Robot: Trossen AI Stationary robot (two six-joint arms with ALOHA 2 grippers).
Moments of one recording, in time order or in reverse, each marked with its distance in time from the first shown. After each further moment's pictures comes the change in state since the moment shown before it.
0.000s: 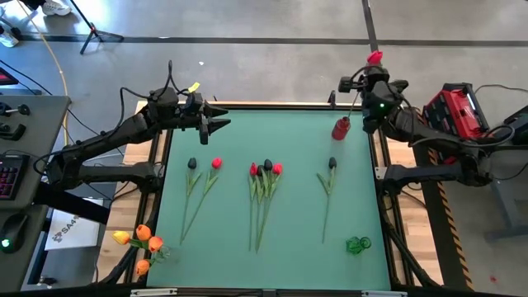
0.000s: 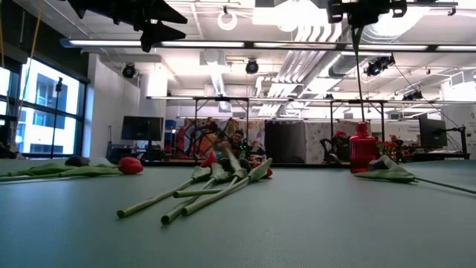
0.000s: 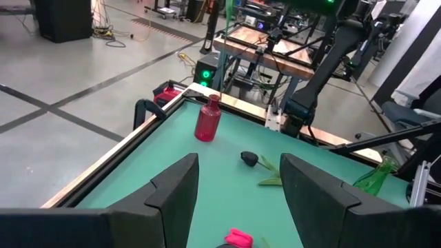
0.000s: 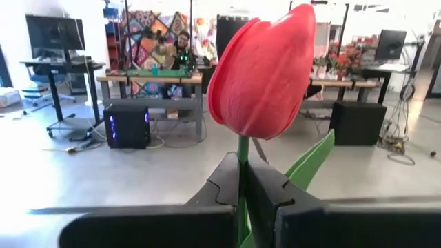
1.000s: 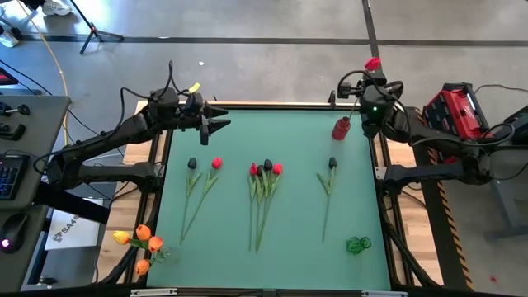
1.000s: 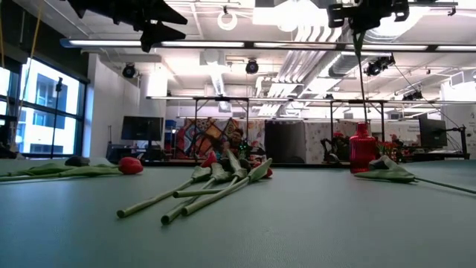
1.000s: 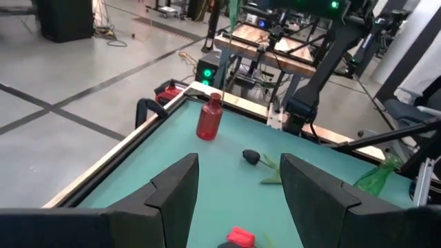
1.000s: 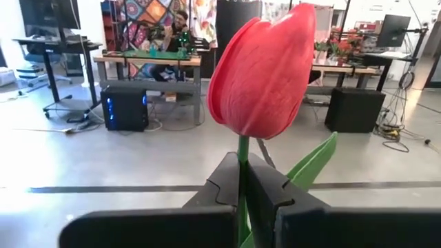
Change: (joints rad) left arm -0.005 0.000 0.000 -0.003 -0.010 0.008; right arm 0.049 0.000 0.015 -0.212 0.049 0.168
